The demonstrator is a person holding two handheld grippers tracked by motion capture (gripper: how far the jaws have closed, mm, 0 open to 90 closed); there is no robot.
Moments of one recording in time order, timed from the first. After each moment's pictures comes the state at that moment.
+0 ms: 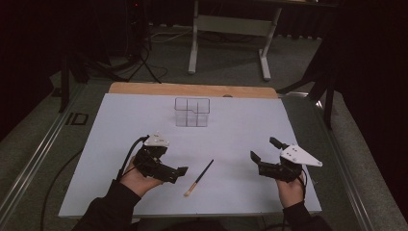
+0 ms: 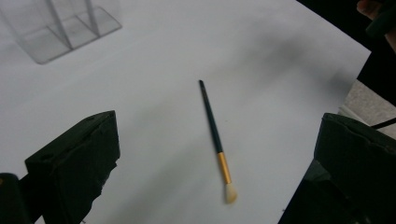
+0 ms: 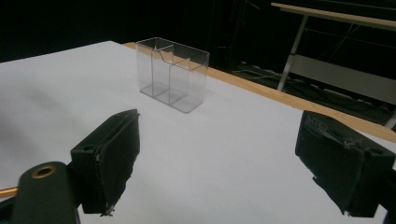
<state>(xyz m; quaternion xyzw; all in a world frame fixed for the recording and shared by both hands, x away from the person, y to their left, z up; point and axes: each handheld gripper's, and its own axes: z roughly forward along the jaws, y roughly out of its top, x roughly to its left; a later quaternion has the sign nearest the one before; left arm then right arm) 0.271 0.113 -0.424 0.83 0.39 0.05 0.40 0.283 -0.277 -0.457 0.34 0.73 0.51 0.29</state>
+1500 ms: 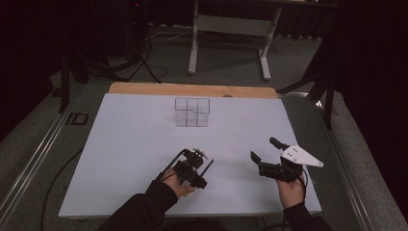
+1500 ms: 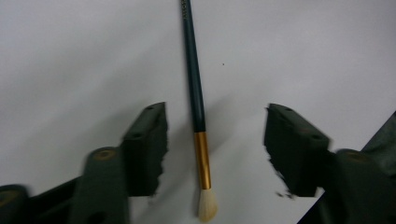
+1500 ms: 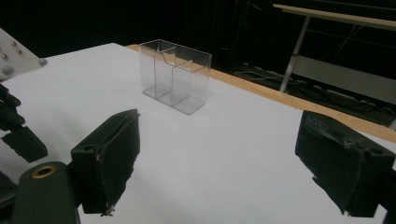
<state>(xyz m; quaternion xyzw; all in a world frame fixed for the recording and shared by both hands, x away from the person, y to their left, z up) 0.296 0.019 -0.492 0.88 0.43 -0.02 0.19 0.282 -0.278 -0.456 0.34 0.73 0.52 0.29</state>
